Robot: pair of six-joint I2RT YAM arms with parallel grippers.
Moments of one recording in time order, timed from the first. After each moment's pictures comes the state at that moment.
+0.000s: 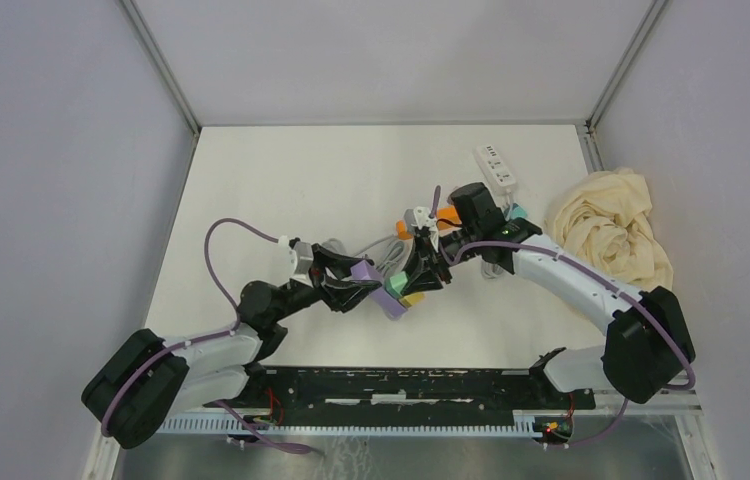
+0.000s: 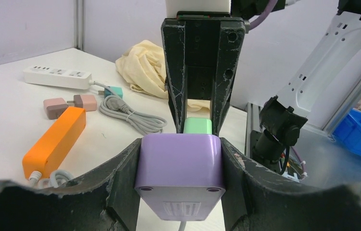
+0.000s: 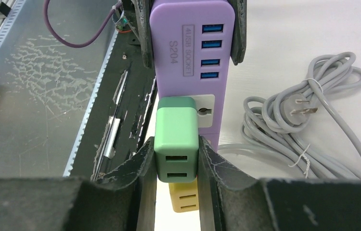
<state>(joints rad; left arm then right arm) -0.65 1.08 0.12 1.32 0.52 -0.42 0.57 1.37 0.97 -0.41 -1.14 -0.53</state>
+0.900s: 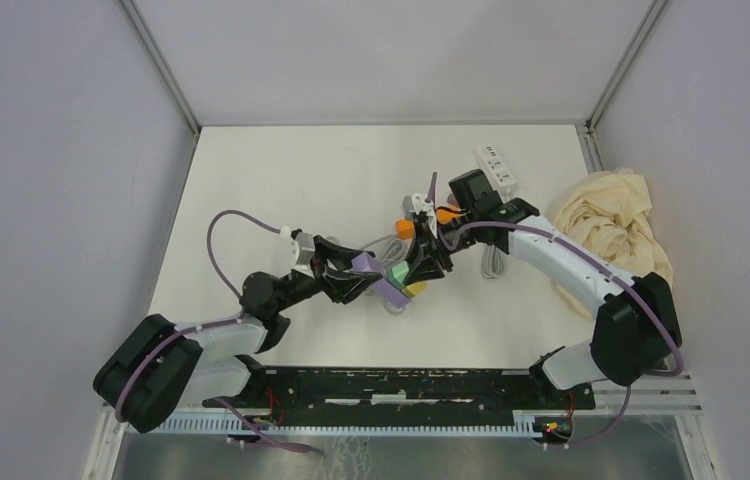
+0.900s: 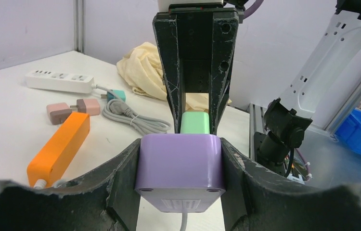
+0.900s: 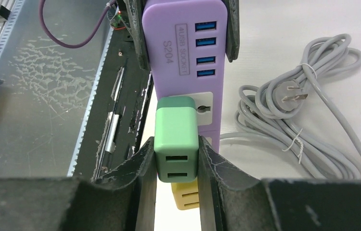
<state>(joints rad) -0.60 1.17 0.17 1.39 0.58 -0.43 0.55 1.41 1.08 -0.58 -1.11 -0.59</state>
